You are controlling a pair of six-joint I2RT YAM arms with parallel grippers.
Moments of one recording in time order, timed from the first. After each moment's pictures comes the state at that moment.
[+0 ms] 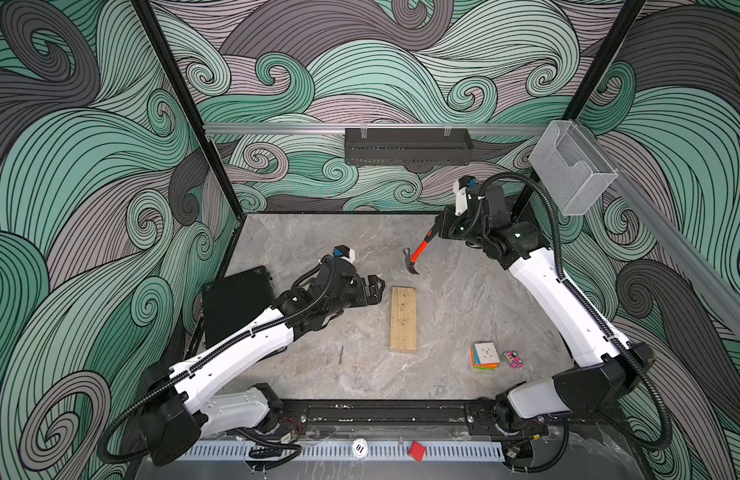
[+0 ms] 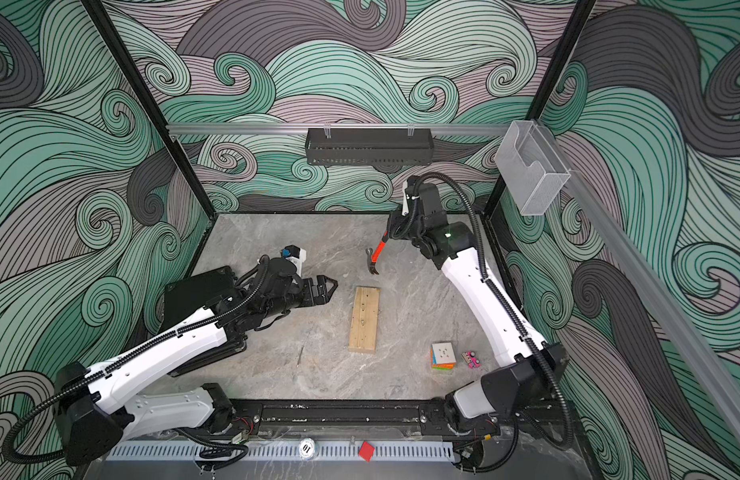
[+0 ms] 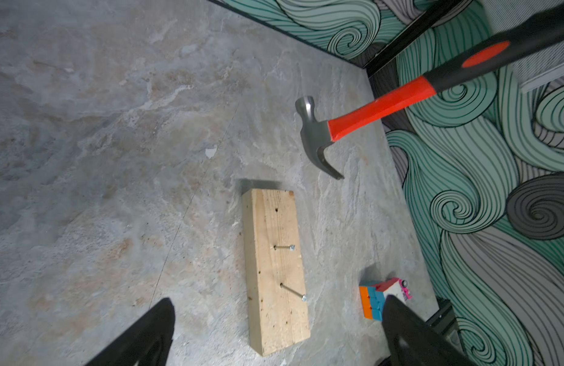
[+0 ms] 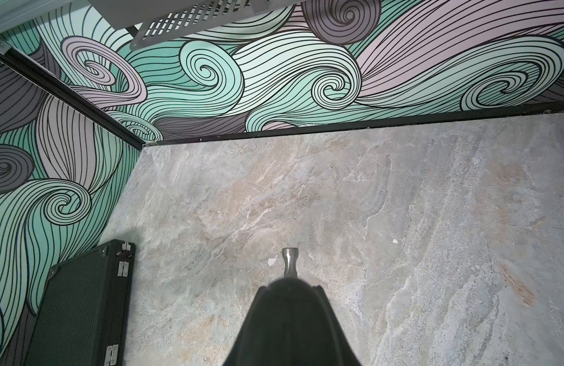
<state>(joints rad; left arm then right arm) -0.78 1.17 0.99 -0.40 -0.08 -0.75 0.42 1.47 1.63 -0.75 0.05 0.35</state>
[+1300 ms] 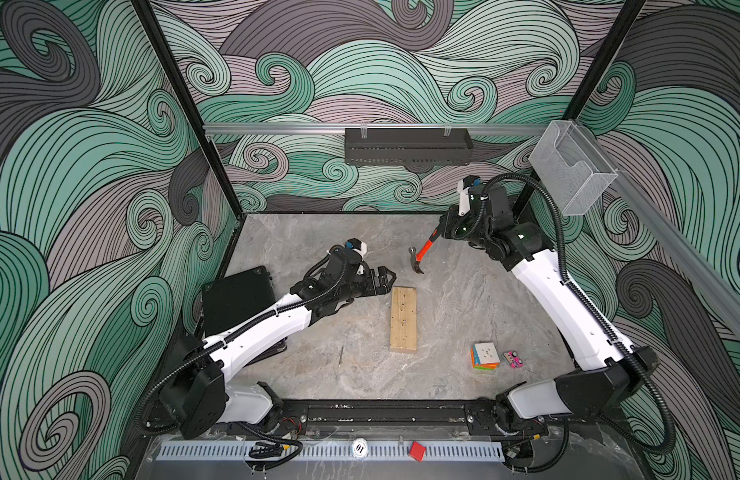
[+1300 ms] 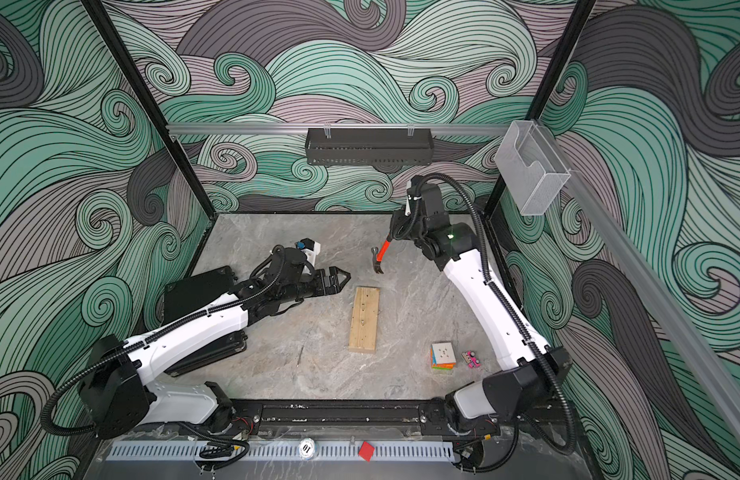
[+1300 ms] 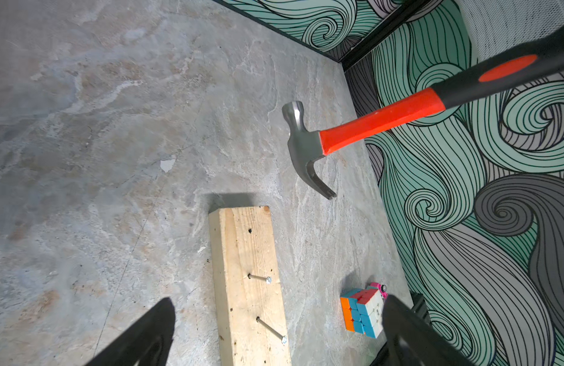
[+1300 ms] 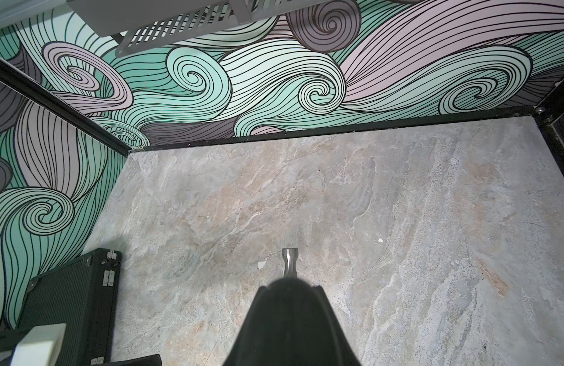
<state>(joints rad) -0.71 1.36 1.00 -0.24 0.12 -0.72 0.41 1.45 1.63 -0.76 0.10 0.35</state>
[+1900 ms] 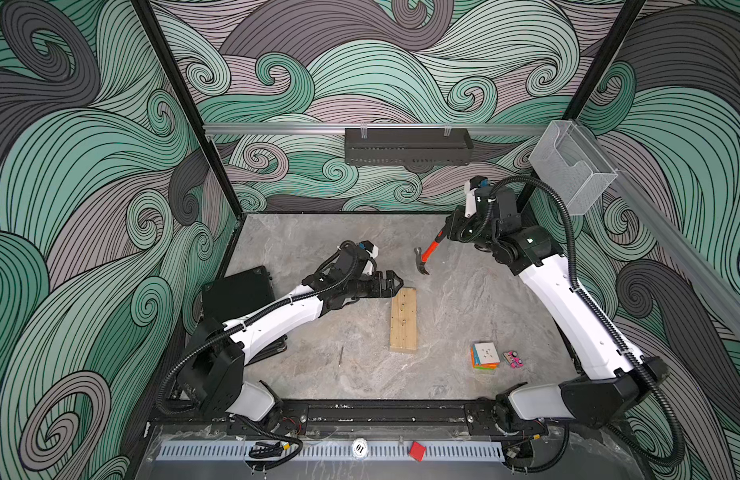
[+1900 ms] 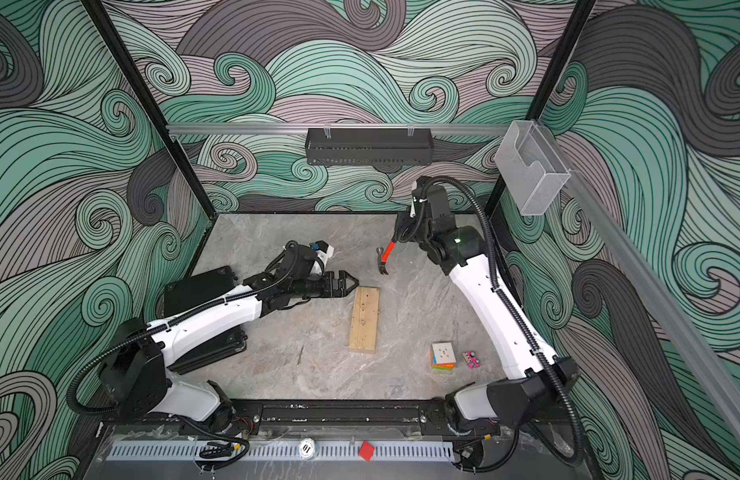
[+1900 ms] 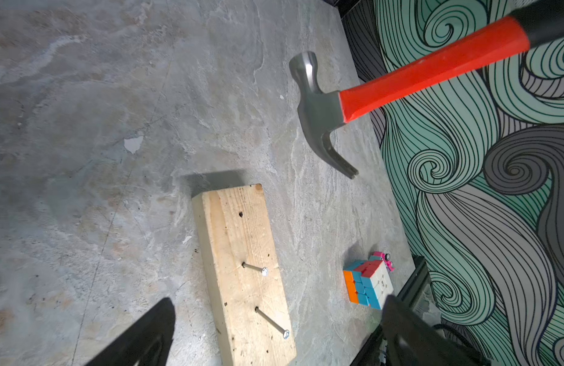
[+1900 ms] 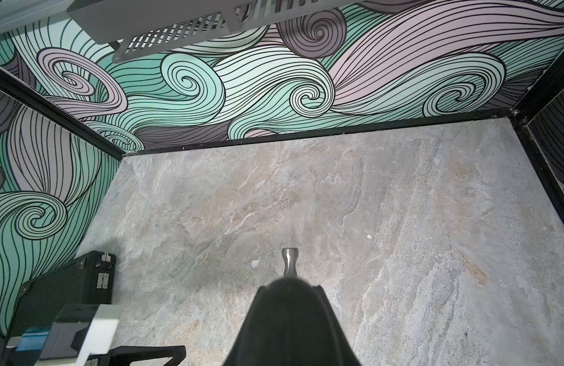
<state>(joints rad) -0.70 1.48 1.06 -0.27 0.25 -0.64 0.41 1.41 1.62 -0.79 0.13 0.34</state>
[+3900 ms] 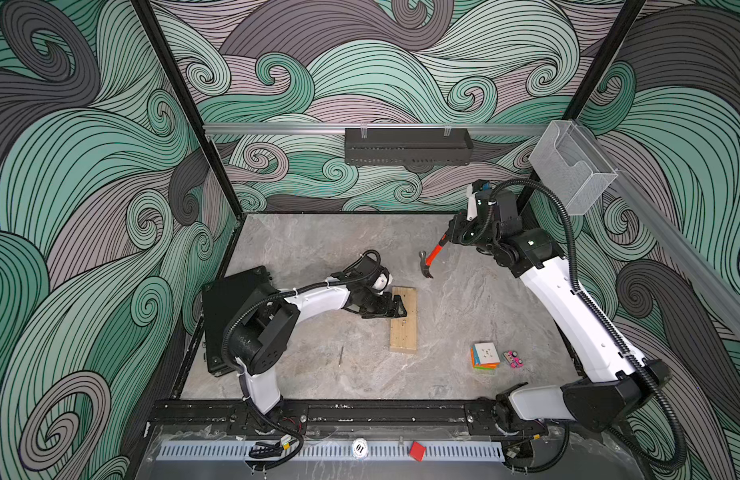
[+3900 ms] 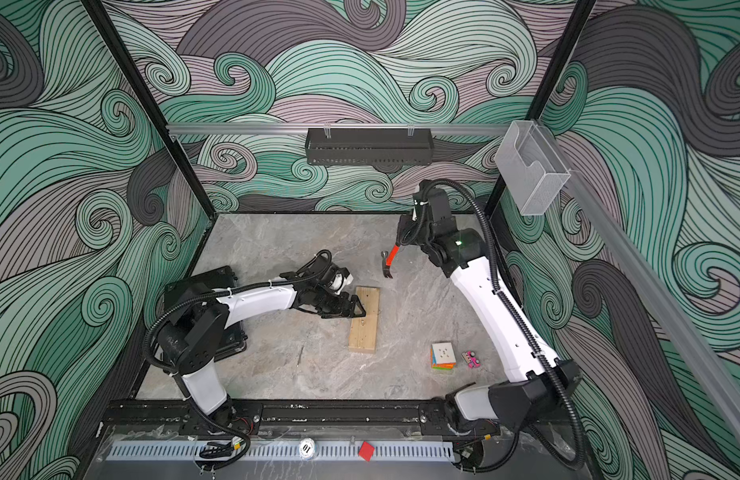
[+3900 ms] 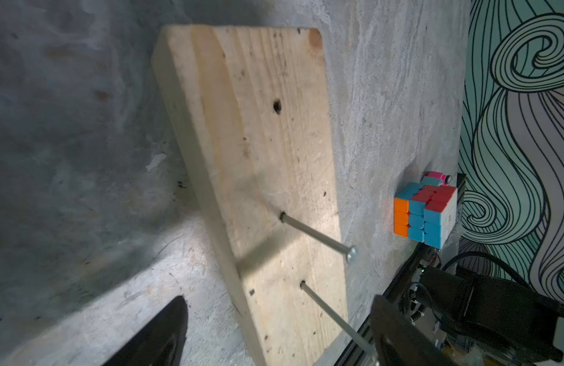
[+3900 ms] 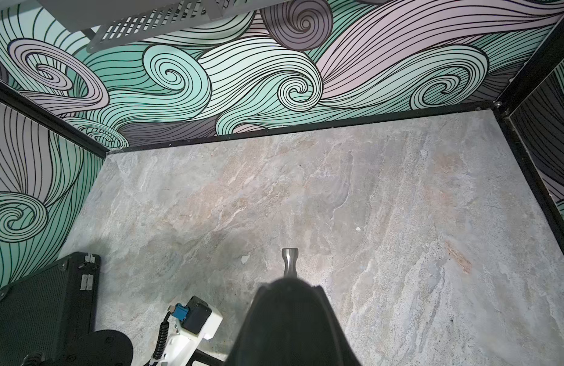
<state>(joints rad) -0.70 1.79 1.12 -0.37 0.48 -0.54 0.40 1.39 1.59 -0.80 0.15 0.35</state>
